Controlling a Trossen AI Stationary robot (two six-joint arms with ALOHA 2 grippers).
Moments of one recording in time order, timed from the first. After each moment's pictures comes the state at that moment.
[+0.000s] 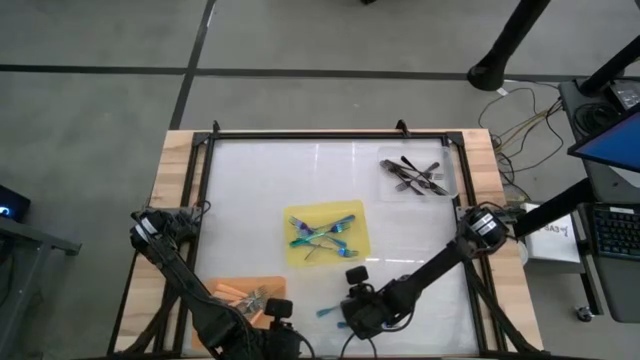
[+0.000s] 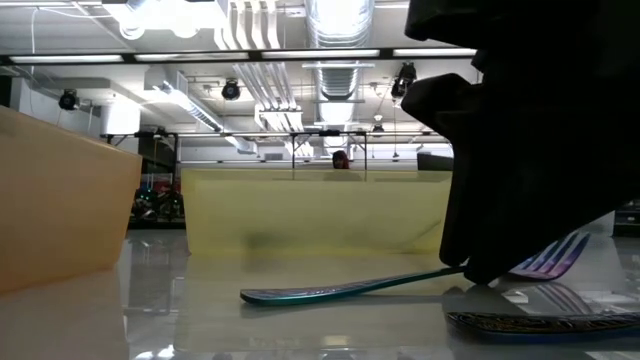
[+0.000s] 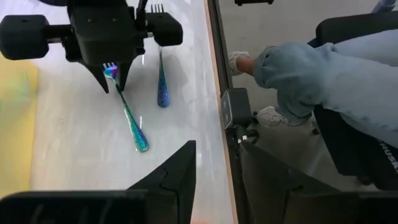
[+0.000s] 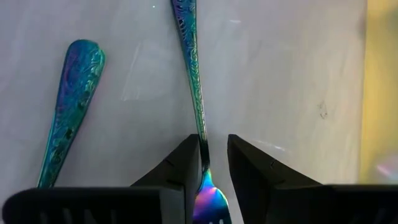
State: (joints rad) left arm -0.84 1.96 1.77 -0.76 -0.43 -0.64; right arm 0.61 2.06 1.35 -0.49 0.36 0.23
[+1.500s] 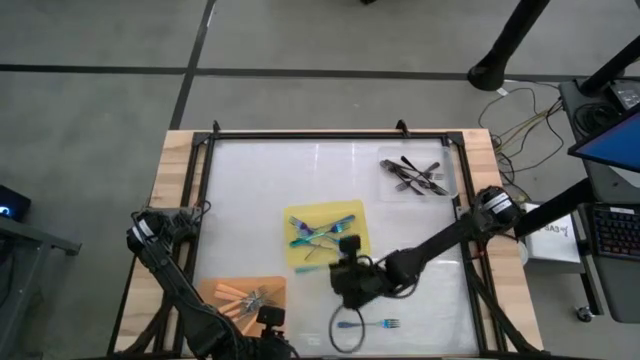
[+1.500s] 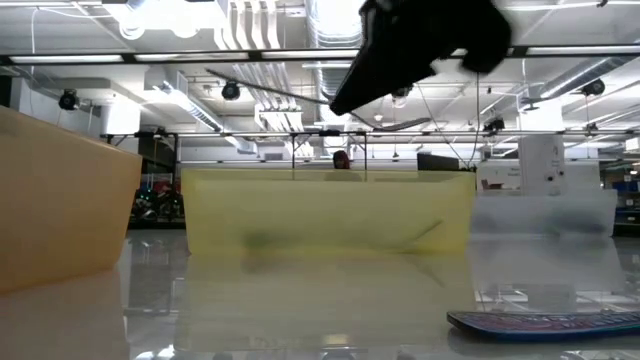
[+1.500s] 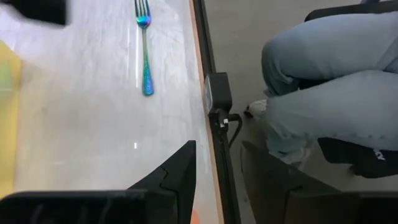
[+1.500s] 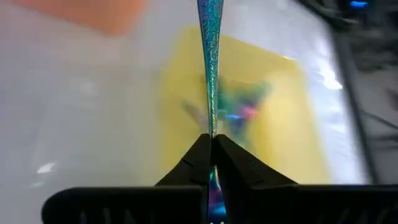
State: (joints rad) left arm -0.90 1.96 1.77 -0.78 -0.44 -0.67; right arm 0.48 1.87 1.35 -0.43 0.61 0.05
